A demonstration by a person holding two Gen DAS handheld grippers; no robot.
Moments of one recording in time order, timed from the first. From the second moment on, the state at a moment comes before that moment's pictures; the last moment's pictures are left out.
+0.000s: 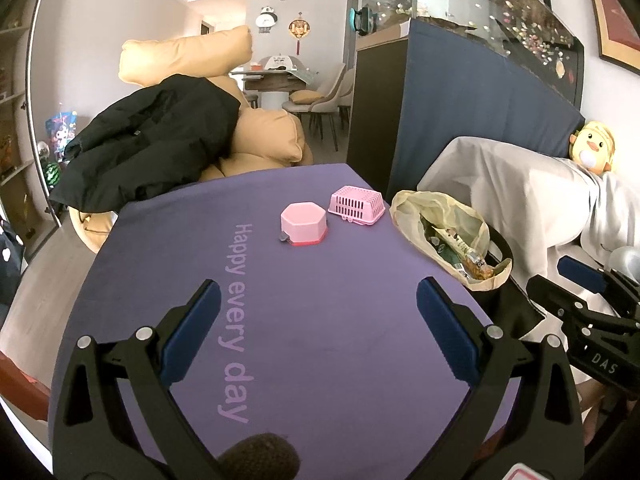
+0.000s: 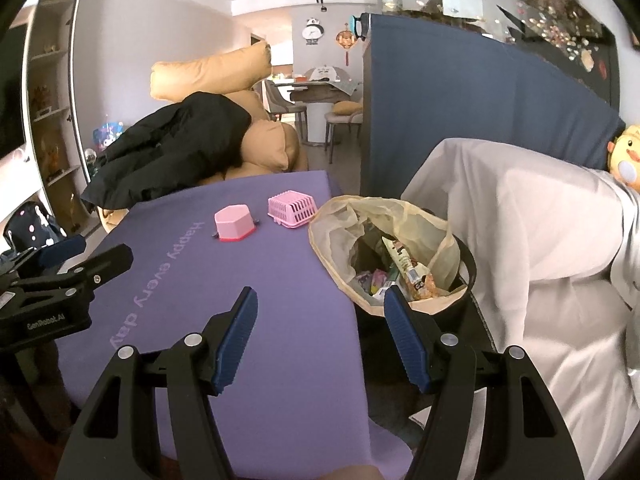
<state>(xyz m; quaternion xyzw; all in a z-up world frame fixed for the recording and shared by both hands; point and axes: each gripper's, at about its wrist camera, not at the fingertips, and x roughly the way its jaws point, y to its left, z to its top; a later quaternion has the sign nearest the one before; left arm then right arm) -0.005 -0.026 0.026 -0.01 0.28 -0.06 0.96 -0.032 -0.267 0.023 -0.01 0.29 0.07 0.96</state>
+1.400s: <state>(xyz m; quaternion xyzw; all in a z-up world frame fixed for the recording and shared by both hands) -0.003 -0.031 0.022 -0.02 0.29 -0.06 0.96 -0.029 -0.272 0.020 0.00 0.29 0.06 0.96</state>
